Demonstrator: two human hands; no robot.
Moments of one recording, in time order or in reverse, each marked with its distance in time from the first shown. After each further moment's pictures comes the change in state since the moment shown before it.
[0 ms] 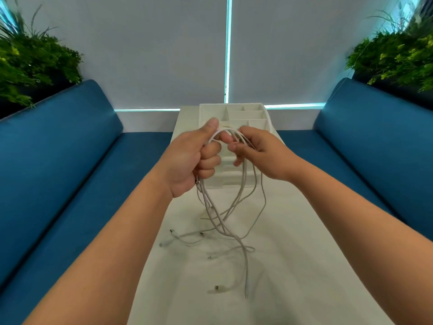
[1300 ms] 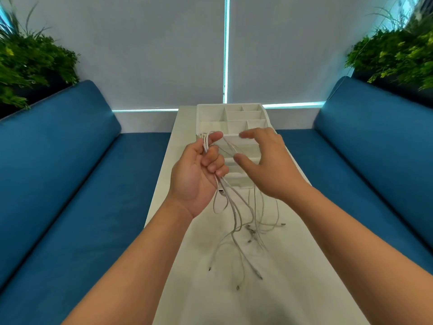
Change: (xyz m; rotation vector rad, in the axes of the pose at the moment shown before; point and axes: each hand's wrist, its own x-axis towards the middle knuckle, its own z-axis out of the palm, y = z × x) left_hand 0.022 -0.051 0.007 -0.593 0.068 0.150; right_hand -0.021 -0.004 0.017 -0.327 0.323 0.160
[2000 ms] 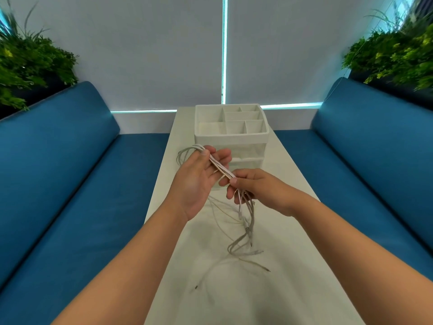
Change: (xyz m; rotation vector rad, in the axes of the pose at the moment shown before) left_hand -0.004 -0.008 -0.013 0.205 0.072 0.003; right_hand -0.013 0.025 0.014 0.593 -0.637 0.273
